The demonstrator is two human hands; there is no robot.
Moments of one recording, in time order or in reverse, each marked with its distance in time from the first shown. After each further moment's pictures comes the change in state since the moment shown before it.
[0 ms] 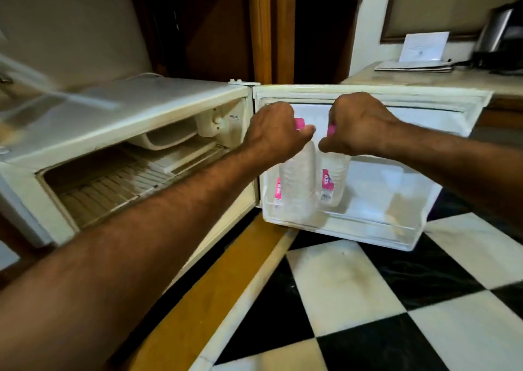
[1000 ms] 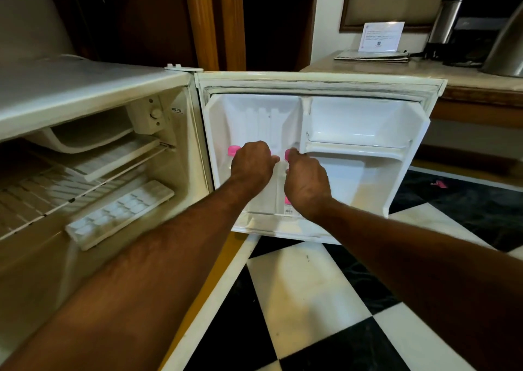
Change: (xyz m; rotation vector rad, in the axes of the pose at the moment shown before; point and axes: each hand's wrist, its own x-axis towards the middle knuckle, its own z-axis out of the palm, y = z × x) left_hand 0.052 -0.032 0.182 0.059 -0.057 -0.027; right_hand 0.016 0.044 0.160 0.160 0.116 0.223
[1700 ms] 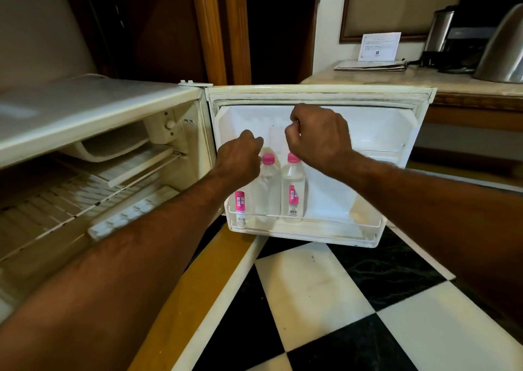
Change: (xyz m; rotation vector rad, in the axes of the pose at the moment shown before) left_hand -0.010 -0.020 -0.064 0.274 0.040 0.304; right_hand 0.023 -0.016 -0.088 0.020 0.346 -0.279
